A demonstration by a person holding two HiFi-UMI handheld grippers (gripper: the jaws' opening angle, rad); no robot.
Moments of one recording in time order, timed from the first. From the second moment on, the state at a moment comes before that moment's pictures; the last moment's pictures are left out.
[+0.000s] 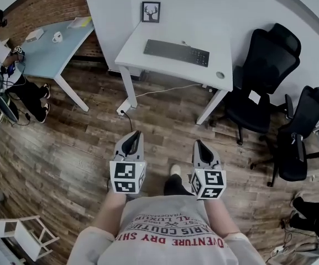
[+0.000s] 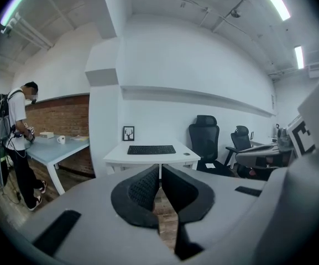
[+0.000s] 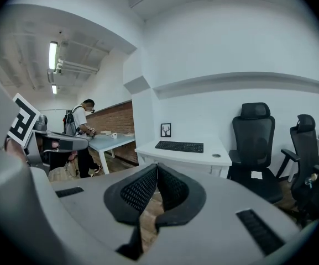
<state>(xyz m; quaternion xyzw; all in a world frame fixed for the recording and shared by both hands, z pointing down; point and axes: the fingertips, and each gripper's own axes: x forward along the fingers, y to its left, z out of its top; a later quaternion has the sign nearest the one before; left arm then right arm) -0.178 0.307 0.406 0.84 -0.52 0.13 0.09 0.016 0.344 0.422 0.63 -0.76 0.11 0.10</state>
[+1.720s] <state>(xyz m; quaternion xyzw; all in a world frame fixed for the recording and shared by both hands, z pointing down) -0.041 -0.170 0.415 0.89 -0.42 0.15 0.10 0.137 -0.103 0.431 0.68 -0.71 0.16 0.10</state>
